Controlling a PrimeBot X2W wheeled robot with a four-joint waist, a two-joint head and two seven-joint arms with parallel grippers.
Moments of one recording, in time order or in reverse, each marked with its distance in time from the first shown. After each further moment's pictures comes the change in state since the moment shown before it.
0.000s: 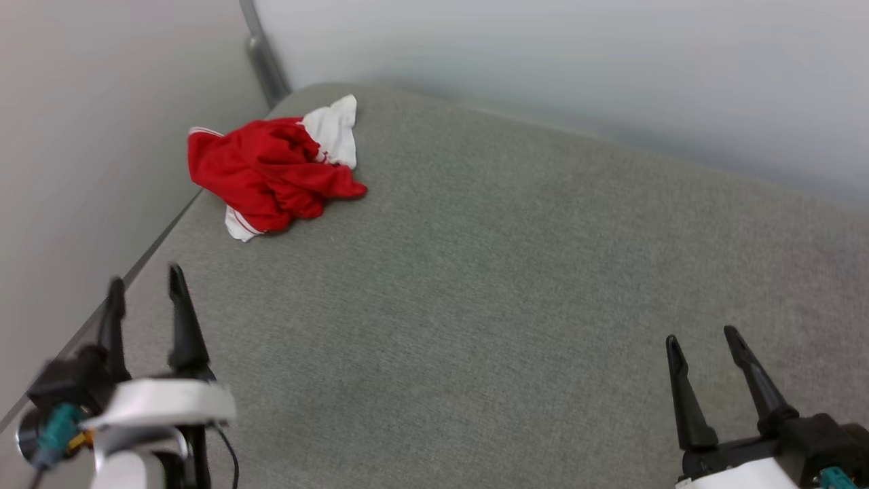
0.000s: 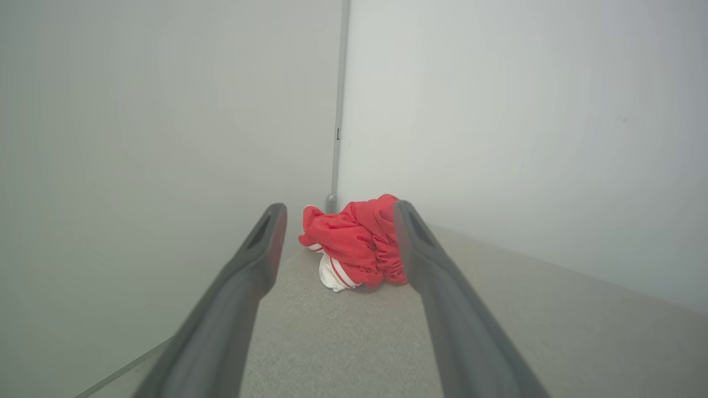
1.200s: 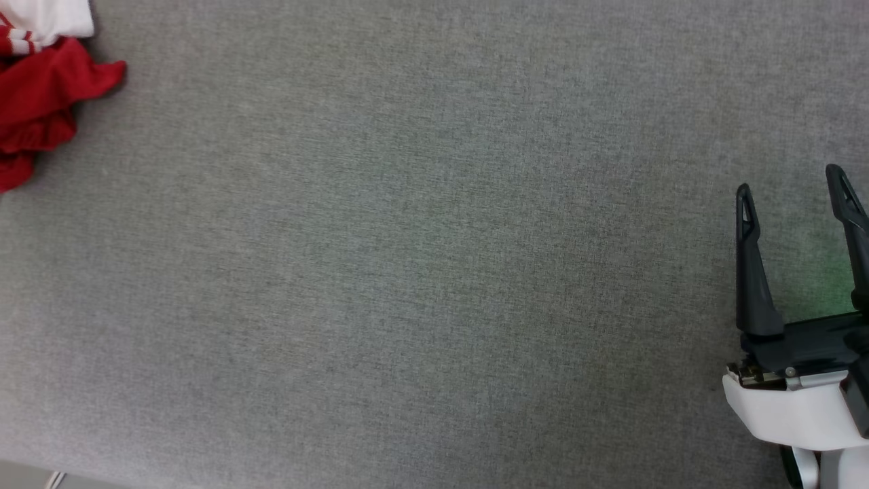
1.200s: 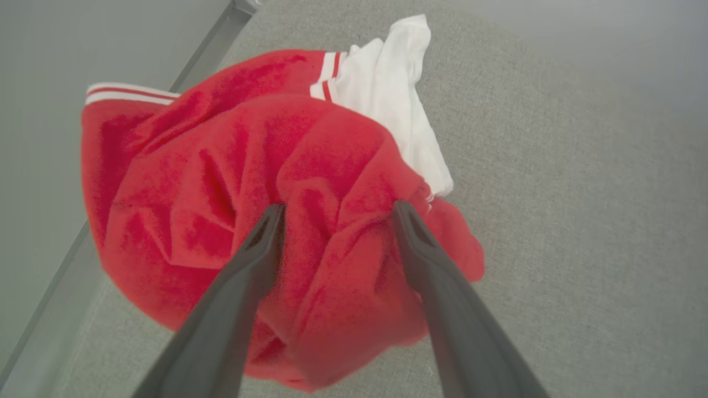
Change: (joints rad) left arm -0.947 0.709 -0.291 0.685 -0.807 -0.143 0.781; right arm -0.219 0.000 -0.056 -0.285 -0.253 0.000 0.000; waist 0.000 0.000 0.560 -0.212
